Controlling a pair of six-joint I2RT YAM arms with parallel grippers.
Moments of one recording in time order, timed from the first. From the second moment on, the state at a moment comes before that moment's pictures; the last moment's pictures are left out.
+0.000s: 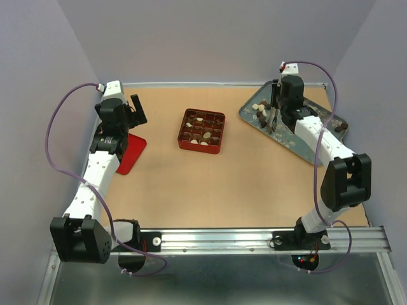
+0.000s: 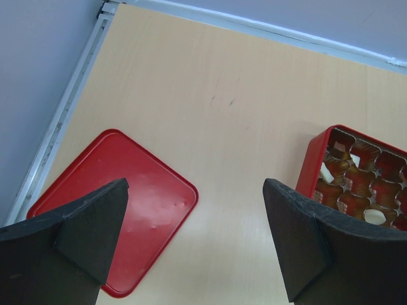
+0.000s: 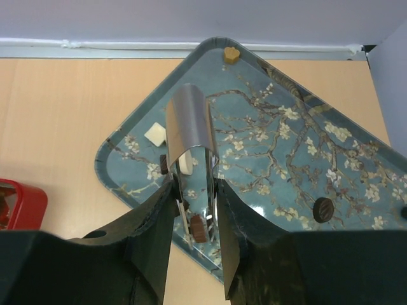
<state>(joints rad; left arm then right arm) -0.08 1.17 1.04 -0.23 -0.22 -0.20 0.21 1.63 1.34 -0.07 0.31 0.02</state>
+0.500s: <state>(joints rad) -0.08 1.17 1.04 -0.23 -0.22 -0.20 0.16 1.65 1.33 -0.05 0.28 0.02</state>
